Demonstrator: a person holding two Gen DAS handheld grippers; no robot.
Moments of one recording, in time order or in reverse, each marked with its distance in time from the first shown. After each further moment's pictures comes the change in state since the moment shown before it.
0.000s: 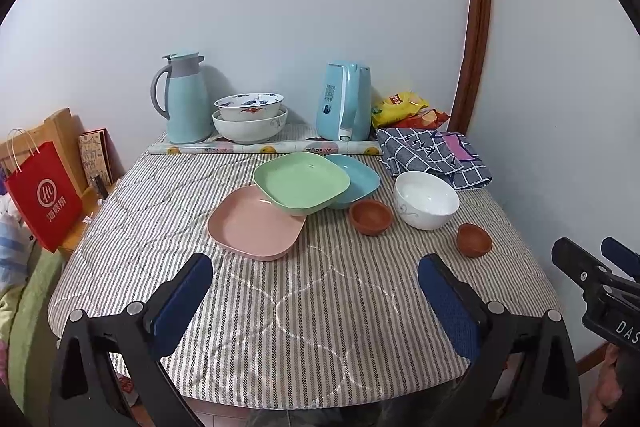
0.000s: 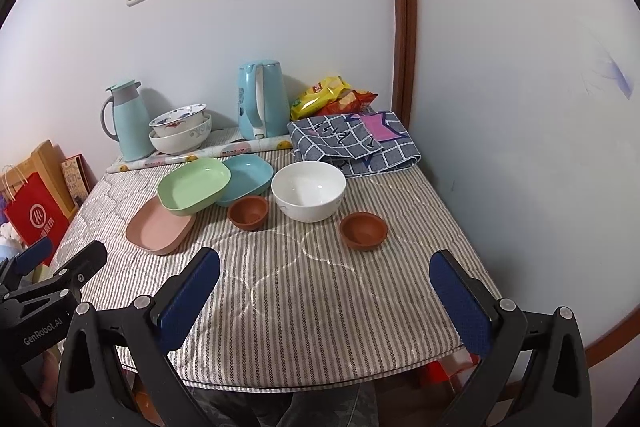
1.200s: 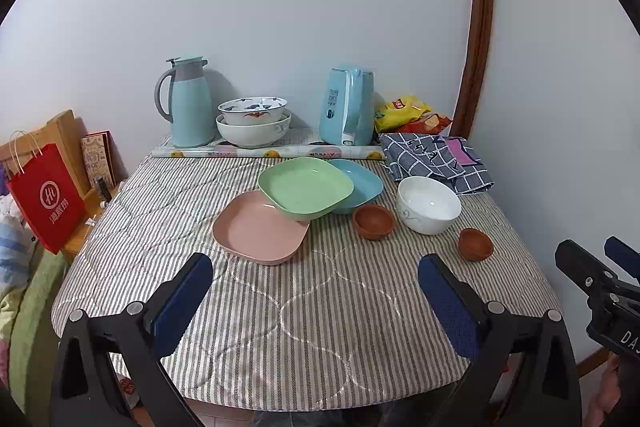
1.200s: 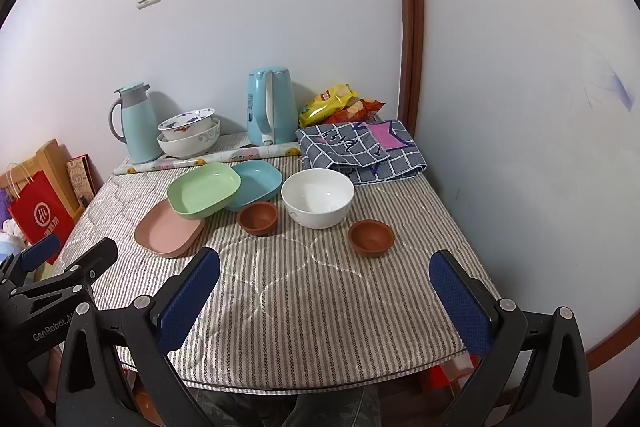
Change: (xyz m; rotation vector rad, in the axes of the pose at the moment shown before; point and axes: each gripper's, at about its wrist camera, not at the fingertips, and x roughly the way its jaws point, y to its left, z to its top) left arm -0.005 0.002 0.003 -0.001 -0.012 0.008; right arm -0.007 0.006 0.004 -0.012 -0.021 0.017
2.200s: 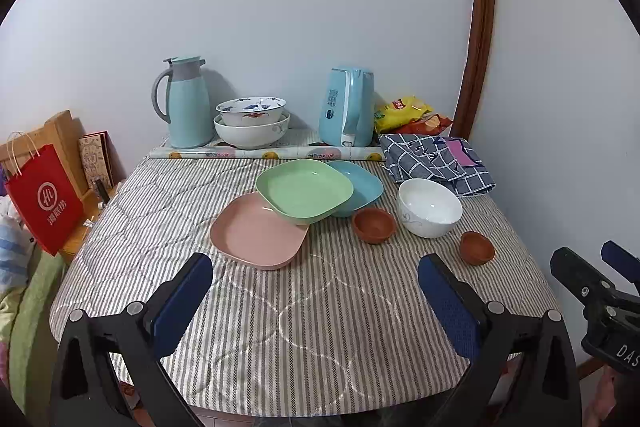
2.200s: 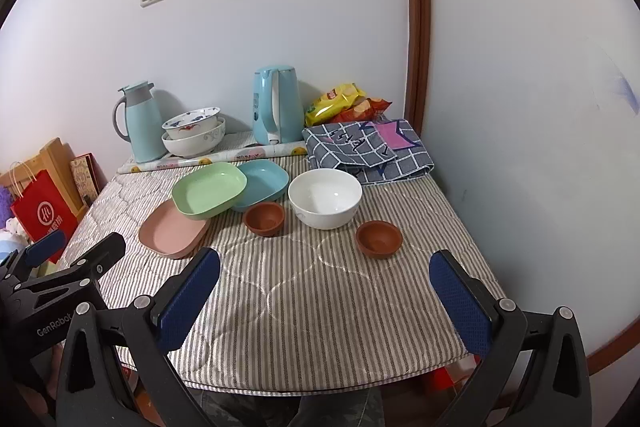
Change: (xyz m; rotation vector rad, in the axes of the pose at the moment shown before) left arm 0.009 0.002 0.006 -0.001 0.009 -0.008; right arm 0.004 0.006 0.001 -0.005 0.005 0.014
